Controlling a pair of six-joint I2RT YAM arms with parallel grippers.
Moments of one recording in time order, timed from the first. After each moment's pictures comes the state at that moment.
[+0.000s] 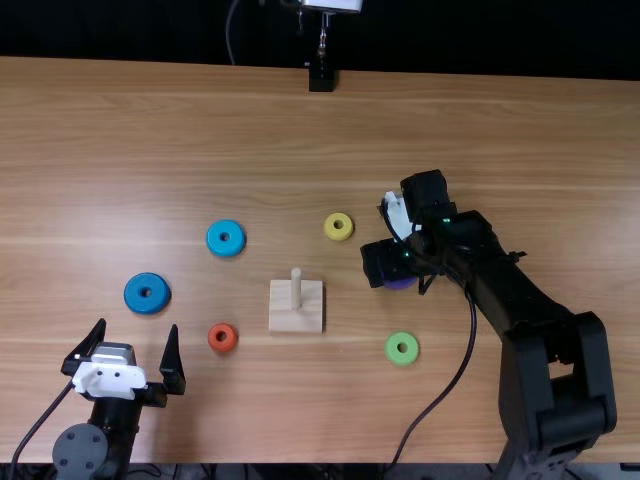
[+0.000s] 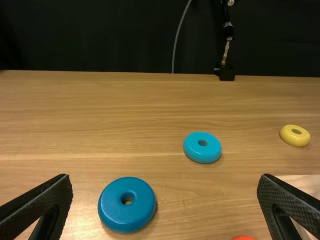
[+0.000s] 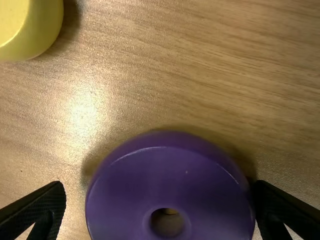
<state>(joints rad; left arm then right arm) -0.11 0.01 0.05 -0.14 -0.02 -0.08 0.24 1.98 1.31 -0.64 -0.13 -0.06</state>
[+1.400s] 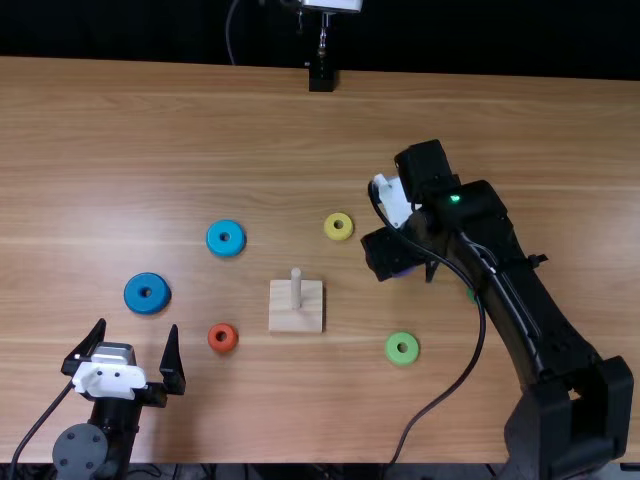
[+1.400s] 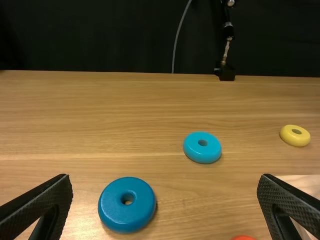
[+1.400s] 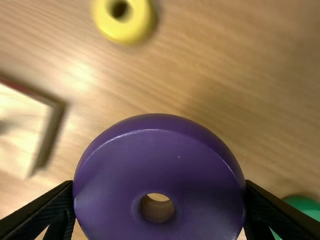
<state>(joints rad) -0.11 0.01 0.05 -0.14 -0.02 -0.08 0.32 1.87 1.60 -1.05 -0.09 -0.16</state>
